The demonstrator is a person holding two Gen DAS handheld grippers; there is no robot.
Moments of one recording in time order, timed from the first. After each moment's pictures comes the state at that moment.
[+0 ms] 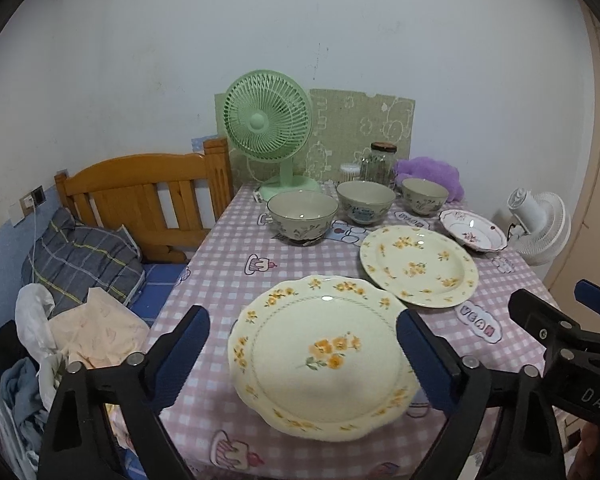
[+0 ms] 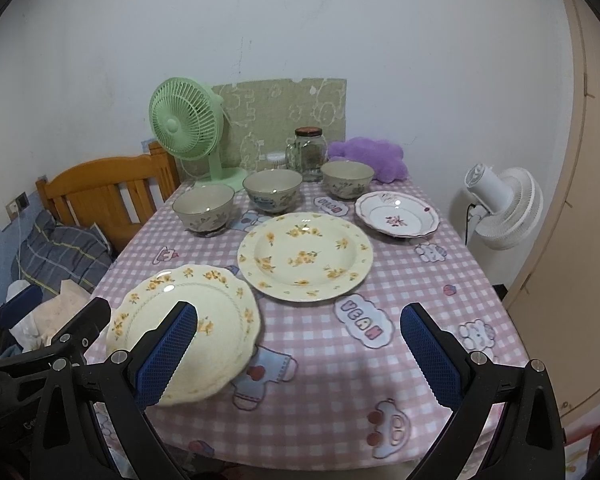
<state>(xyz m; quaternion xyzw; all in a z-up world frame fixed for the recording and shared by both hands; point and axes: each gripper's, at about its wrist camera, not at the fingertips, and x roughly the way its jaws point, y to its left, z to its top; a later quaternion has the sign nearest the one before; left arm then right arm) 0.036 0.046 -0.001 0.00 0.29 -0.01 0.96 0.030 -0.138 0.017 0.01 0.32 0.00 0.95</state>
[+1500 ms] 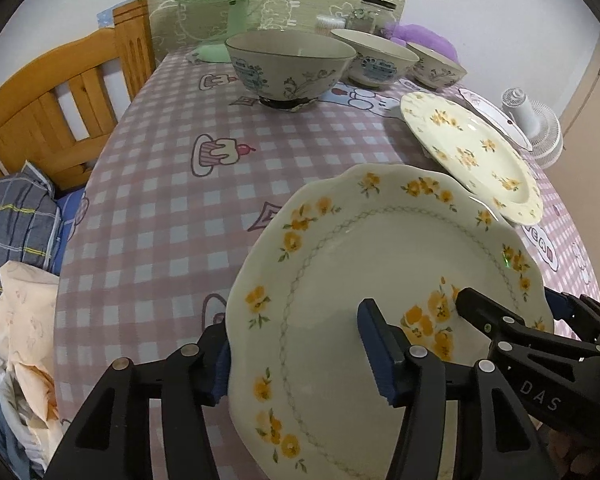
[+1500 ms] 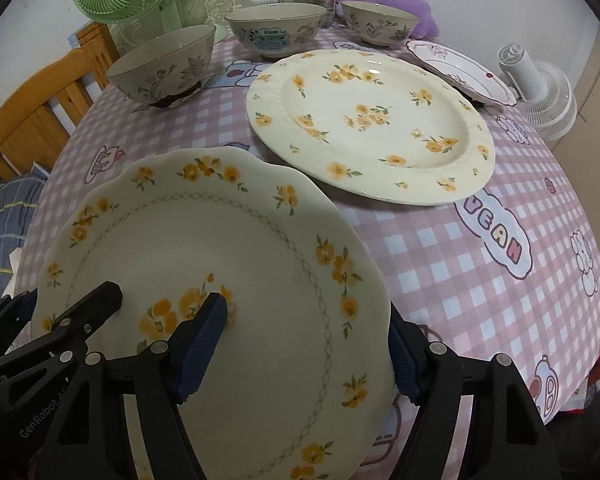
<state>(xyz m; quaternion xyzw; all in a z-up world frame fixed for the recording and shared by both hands) 0.181 0.101 -0.126 0.01 0.51 -0.15 0.85 0.160 -0.065 -0.122 0.04 0.53 -0.08 0.84</state>
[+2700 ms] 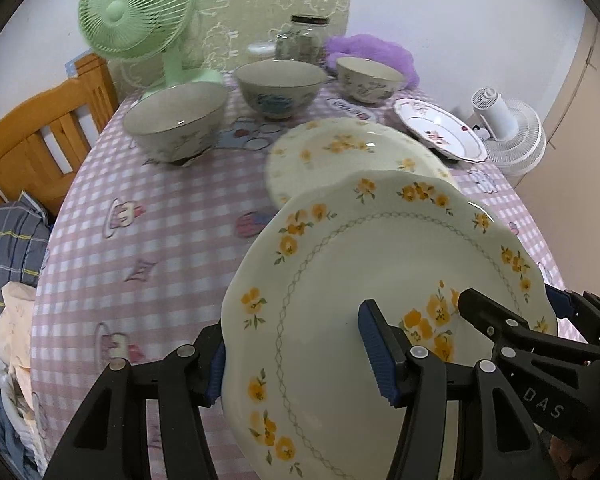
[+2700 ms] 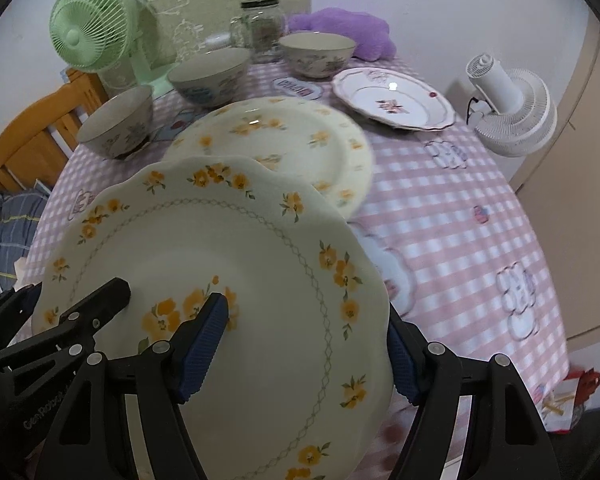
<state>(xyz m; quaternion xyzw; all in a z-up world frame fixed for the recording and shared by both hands) 0.165 -0.033 -0.074 0.03 0.48 -0.14 0.86 0.143 -0.190 -0.066 0.04 0.51 -0.07 0.86</state>
